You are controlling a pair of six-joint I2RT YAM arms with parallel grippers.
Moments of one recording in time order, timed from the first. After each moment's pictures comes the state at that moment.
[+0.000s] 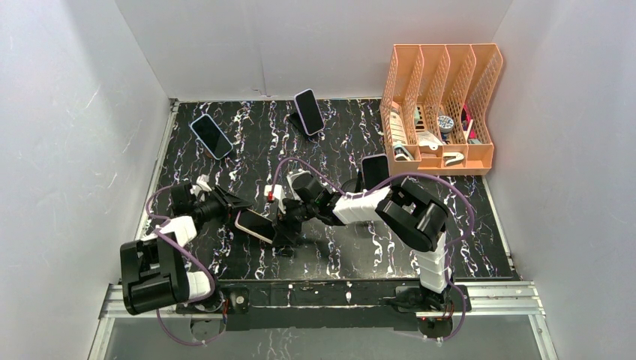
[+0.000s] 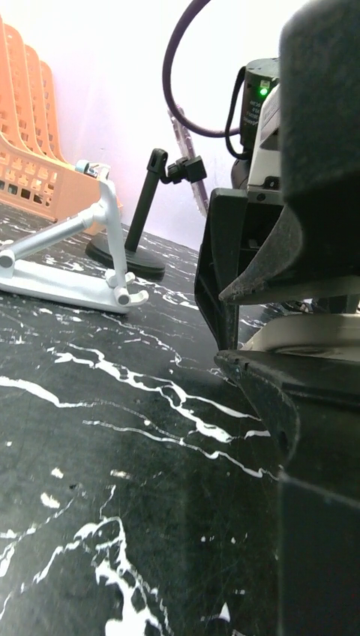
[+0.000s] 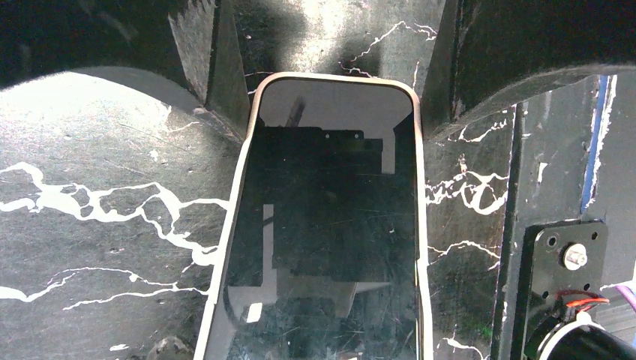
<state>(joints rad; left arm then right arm) 0.24 1.30 0.38 0.06 0.88 -0.82 1.00 1.97 1.07 0.30 -0.65 -0.10</state>
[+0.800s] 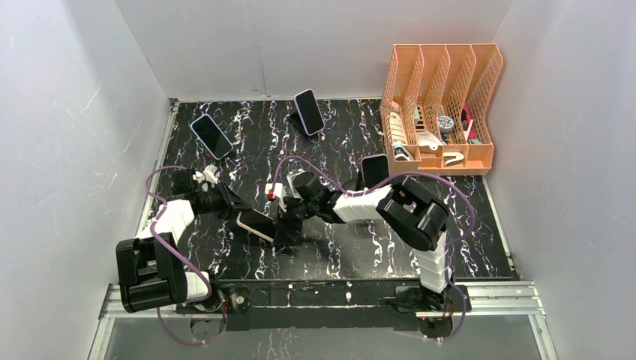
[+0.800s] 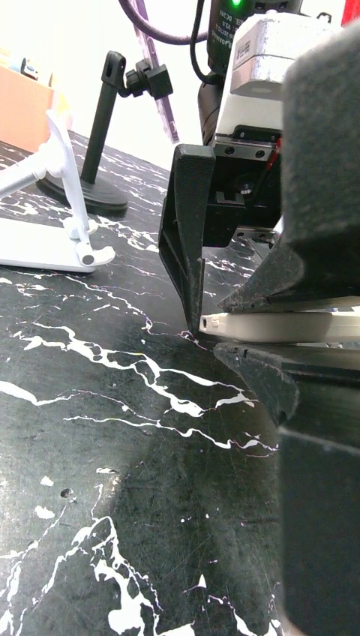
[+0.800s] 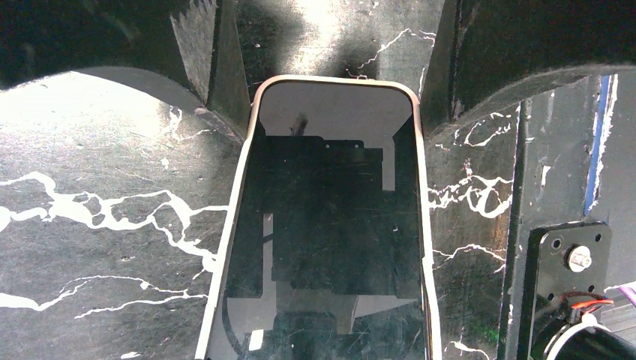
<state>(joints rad) 0.18 1.29 0.60 -0.38 0.78 -0.48 0.99 1.97 1.08 0.26 -0.66 -0.11</state>
